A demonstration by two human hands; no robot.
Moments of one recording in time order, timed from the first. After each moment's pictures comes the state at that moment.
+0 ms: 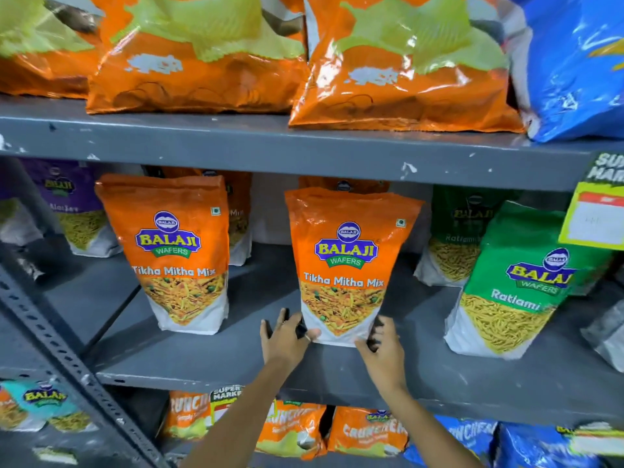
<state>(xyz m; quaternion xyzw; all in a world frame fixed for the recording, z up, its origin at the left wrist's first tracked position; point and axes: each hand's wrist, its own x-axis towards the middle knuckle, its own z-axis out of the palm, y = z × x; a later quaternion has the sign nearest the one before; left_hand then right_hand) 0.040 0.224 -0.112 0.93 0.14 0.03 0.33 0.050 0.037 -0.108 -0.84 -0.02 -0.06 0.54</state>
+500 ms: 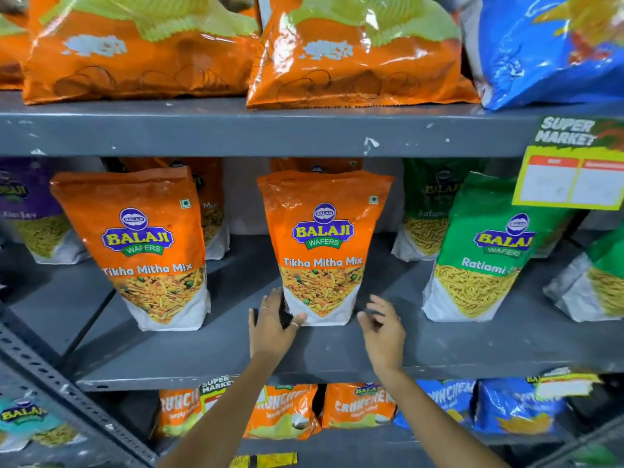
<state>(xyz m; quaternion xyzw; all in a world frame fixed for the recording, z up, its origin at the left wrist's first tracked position) 0.030 0.222 -0.106 0.92 0.09 0.11 0.37 0.043 0.022 -0.109 -0.80 0.04 -0.16 0.58</state>
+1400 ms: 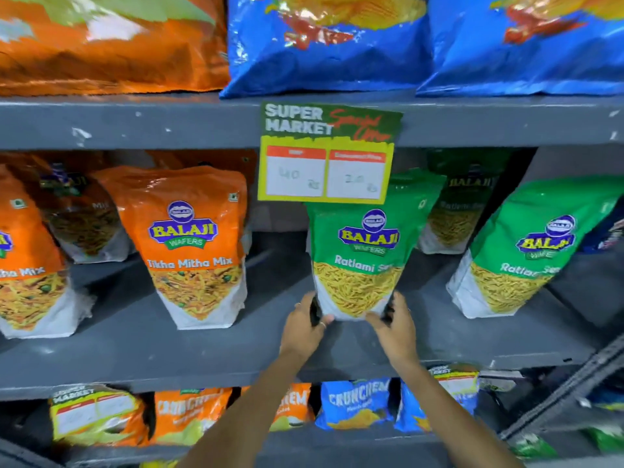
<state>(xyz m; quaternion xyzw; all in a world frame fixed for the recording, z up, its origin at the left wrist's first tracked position) 0.072 -0.029 -0.106 0.87 0.00 0.06 0.50 0.081 -0.211 -0.101 -0.81 0.03 -0.08 0.57</state>
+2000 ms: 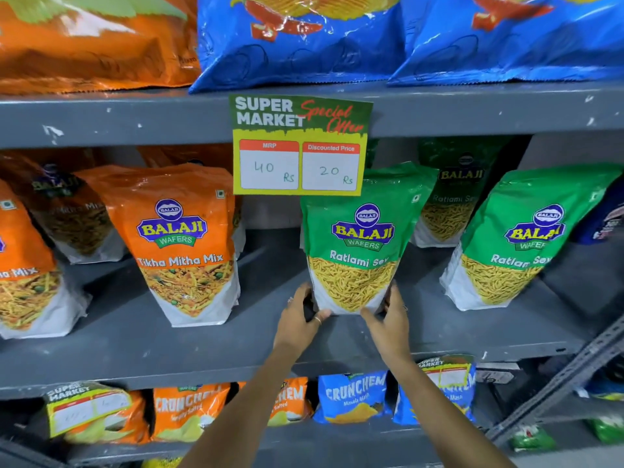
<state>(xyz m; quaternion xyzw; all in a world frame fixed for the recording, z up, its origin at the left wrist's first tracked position) 0.073 -0.034 -0.108 0.87 0.02 0.05 0.49 0.076 -0.210 -0.100 -0.81 0.07 -0.09 0.58</state>
